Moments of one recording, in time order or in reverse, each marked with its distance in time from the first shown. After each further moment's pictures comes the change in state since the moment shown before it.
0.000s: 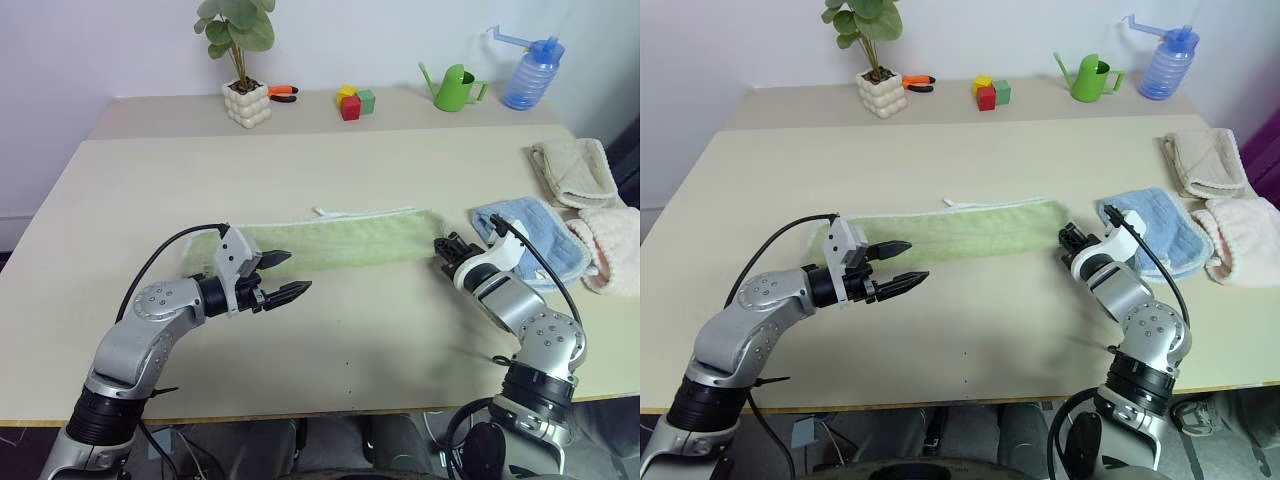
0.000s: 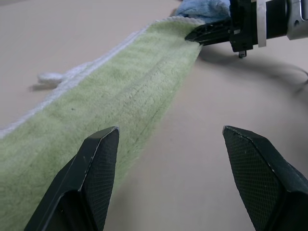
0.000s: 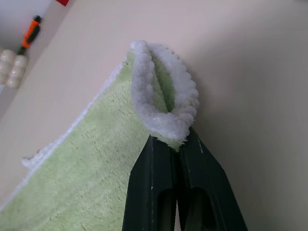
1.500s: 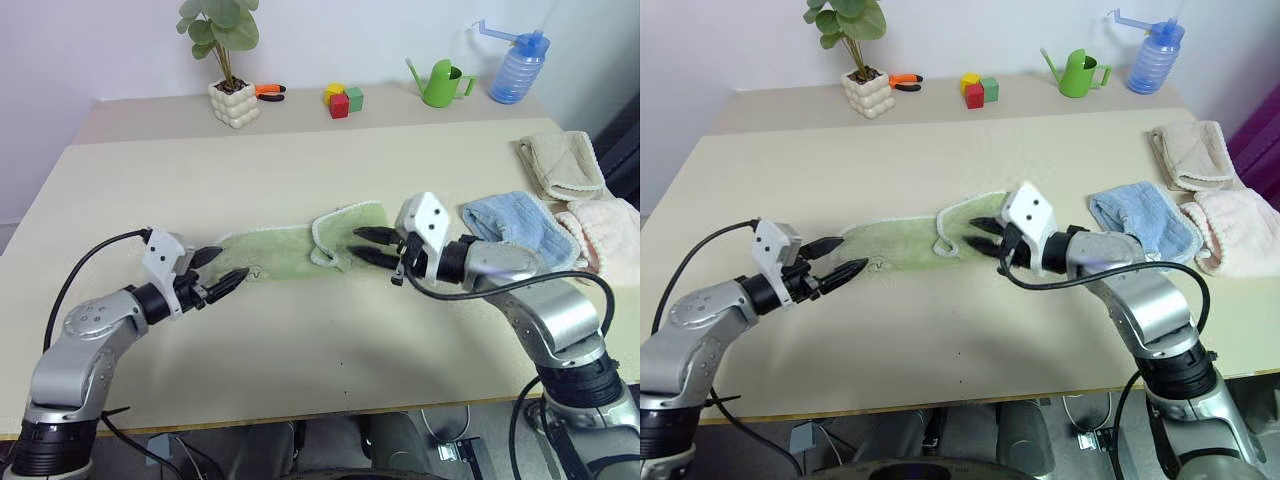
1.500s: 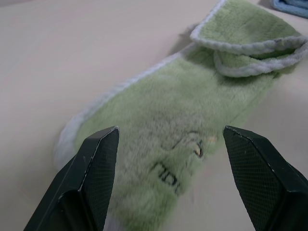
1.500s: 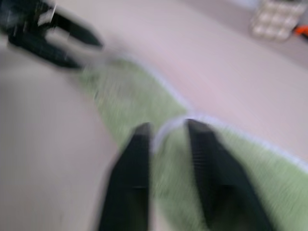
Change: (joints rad) left arm 0.192 0.077 0.281 0.009 -0.026 -0.008 0.079; right arm -0.124 -0.405 0.653 -0.248 -0.476 -0.330 0.952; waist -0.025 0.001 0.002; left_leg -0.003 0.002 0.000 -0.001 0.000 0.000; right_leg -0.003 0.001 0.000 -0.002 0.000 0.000
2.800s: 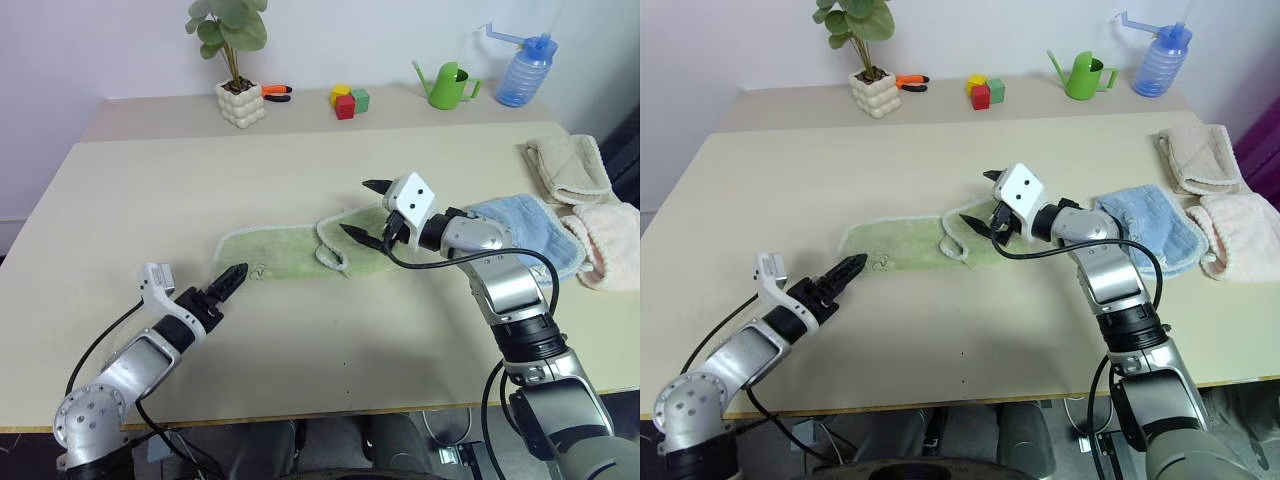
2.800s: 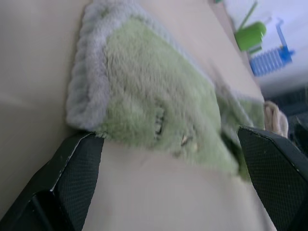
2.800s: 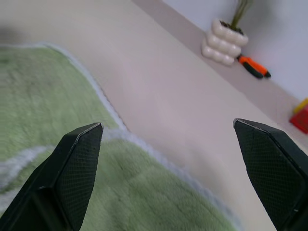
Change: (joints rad) left arm 0.019 -0.377 0.220 -0.023 -0.883 0.430 0.862; right arm -0.115 0.116 0.043 0.418 -0.318 -0.460 0.040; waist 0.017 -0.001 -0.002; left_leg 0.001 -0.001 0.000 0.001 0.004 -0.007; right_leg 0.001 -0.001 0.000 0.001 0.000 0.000
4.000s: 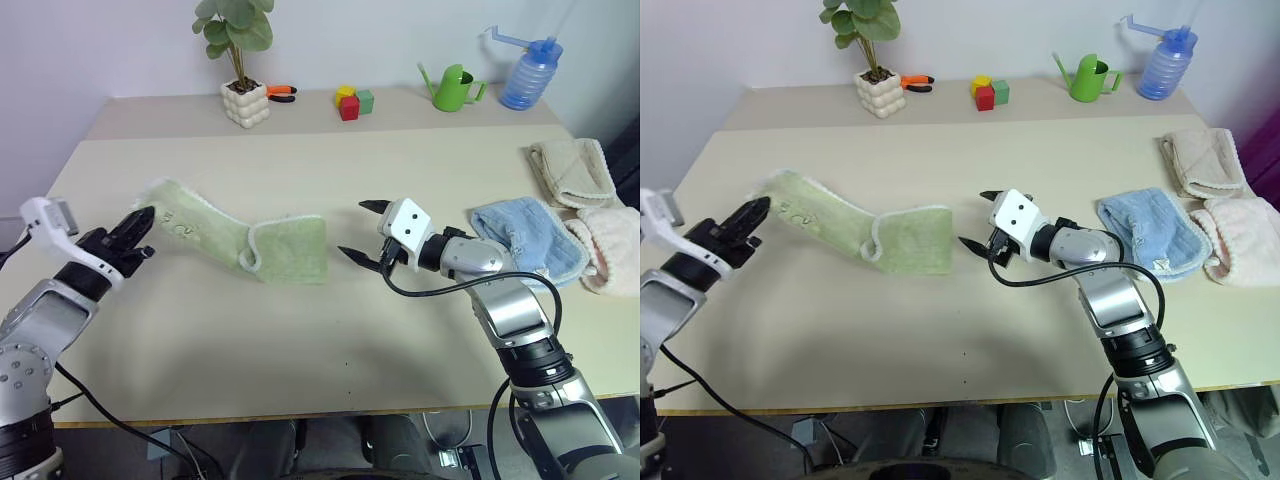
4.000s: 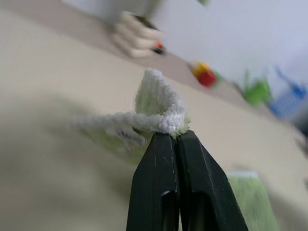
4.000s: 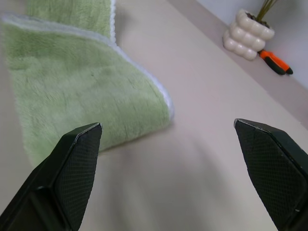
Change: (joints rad) left arm -0.128 0.458 -0.001 0.056 0.239 -0.243 -0.410; right arm 0.109 -0.020 0.027 -0.101 -0.050 0.024 0.000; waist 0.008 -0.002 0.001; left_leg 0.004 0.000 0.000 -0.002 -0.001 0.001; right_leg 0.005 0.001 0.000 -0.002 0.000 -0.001
